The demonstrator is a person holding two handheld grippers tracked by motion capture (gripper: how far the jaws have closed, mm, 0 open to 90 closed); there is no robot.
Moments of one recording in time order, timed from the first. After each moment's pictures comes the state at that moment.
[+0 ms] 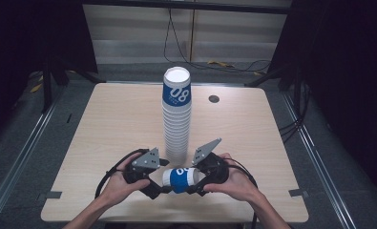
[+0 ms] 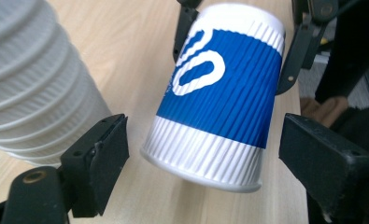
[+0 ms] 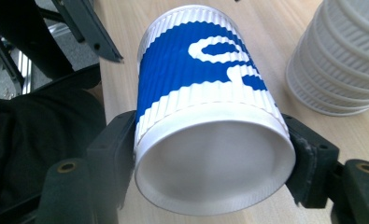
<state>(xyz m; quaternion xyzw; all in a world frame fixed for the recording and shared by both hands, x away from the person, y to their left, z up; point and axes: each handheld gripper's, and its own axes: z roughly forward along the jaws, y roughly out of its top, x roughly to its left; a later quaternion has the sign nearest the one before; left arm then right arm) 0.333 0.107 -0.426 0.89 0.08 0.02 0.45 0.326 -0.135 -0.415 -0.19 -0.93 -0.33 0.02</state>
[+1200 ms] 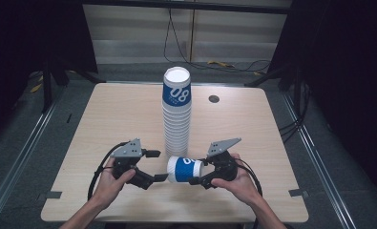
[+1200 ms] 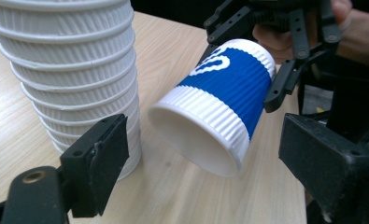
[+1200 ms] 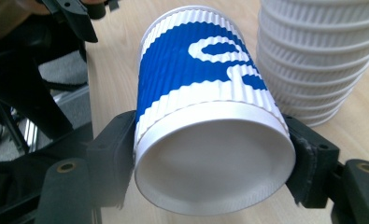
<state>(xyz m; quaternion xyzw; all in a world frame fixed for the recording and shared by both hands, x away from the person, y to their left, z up) 0.343 0.138 -0.425 0.82 0.15 0.01 0.55 0.331 -0.165 -0.427 -0.25 -0.86 -0.44 0.01</state>
